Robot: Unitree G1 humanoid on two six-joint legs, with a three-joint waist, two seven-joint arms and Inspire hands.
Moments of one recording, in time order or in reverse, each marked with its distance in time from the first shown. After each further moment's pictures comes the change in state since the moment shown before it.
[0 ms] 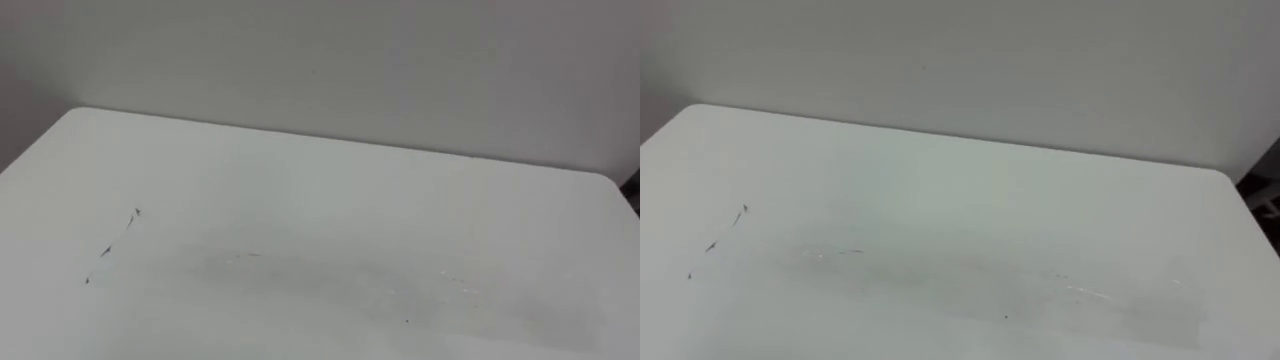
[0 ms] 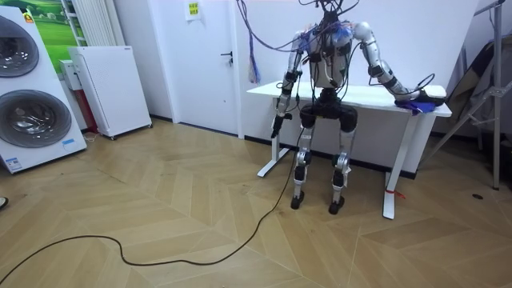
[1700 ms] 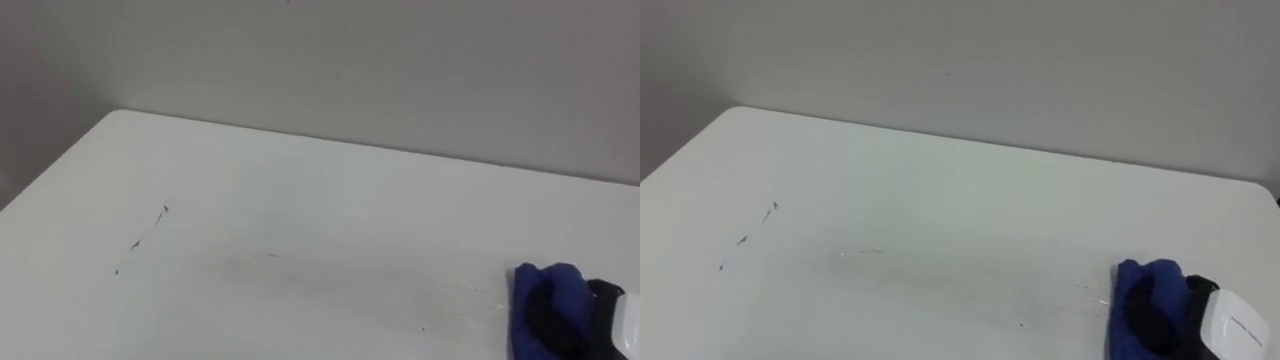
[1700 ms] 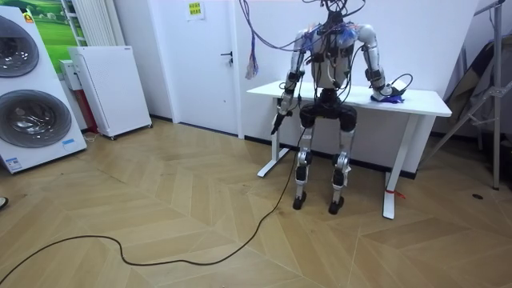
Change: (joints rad) left arm -0.046 -0.035 -0.035 -0.024 0.000 0.047 0.079; right arm -0.058 0.085 0.254 -0.075 -0.245 -0.101 -0.128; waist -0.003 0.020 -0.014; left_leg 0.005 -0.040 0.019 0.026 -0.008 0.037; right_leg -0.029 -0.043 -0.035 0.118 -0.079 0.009
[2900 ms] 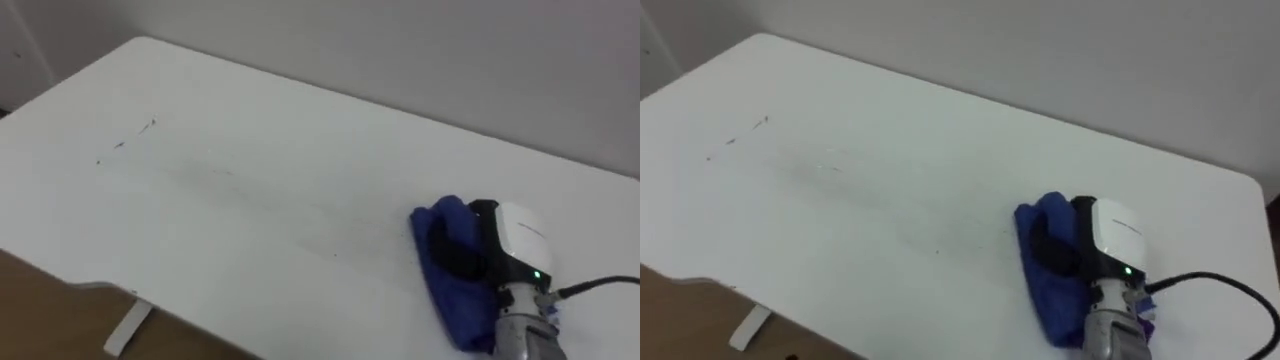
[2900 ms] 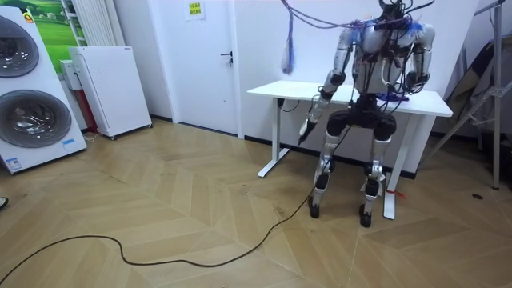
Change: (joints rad) left arm -0.102 -0.028 -0.068 0.056 -0.126 -0.080 -0.032; right arm -0.169 0.057 0.131 -0.204 -0.187 0.089 0.266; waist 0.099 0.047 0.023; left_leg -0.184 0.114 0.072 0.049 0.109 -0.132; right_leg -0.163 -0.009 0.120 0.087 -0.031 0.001
